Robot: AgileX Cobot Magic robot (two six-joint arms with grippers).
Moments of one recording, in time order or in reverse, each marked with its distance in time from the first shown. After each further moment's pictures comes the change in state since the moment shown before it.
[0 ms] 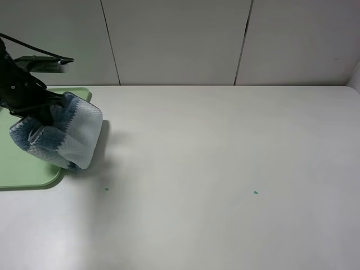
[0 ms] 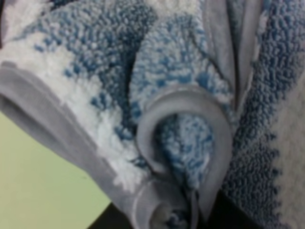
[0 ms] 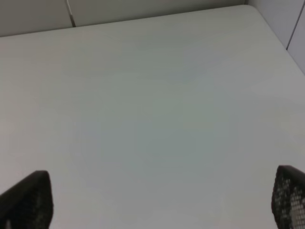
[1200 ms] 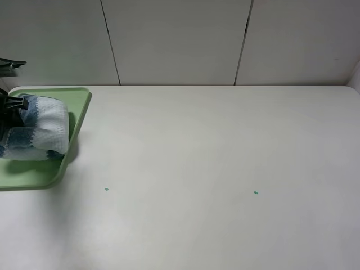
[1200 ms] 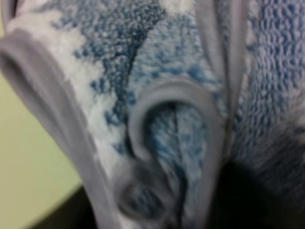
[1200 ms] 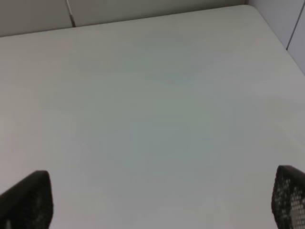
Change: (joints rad) left arm 0.258 -0.004 0.091 0.014 -0.201 0.011; right arm 0.000 0.000 0.000 0.000 0.000 0.000
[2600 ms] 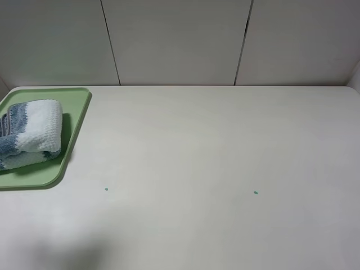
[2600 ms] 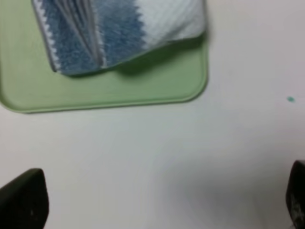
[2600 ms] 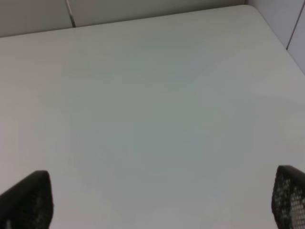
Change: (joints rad) left arm 0.039 -0.848 0.063 -0.149 0.705 0.228; right arm 0.000 0.000 0.000 0.000 0.000 0.000
